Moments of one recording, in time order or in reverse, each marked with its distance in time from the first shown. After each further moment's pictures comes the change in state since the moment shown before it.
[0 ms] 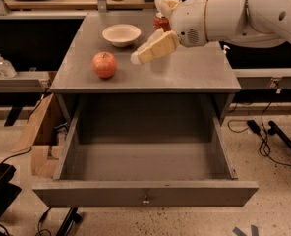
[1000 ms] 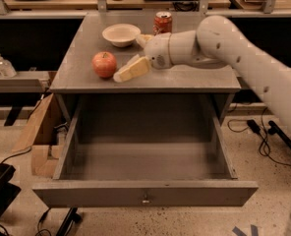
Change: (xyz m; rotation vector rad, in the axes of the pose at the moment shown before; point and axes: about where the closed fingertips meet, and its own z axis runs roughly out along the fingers) arm 0.094 -0.010 0.113 -0.100 0.004 0.148
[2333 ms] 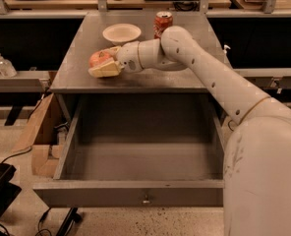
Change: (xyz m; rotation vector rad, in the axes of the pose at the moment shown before) arm 0.019 -0.008 0.107 -0.142 -0.049 0.036
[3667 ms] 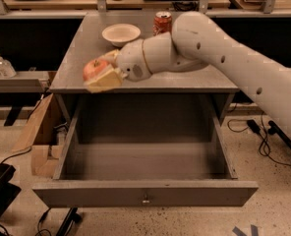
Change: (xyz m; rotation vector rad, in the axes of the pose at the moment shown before) arm -0.053 0.127 -0.056 -0.073 0.090 -0.032
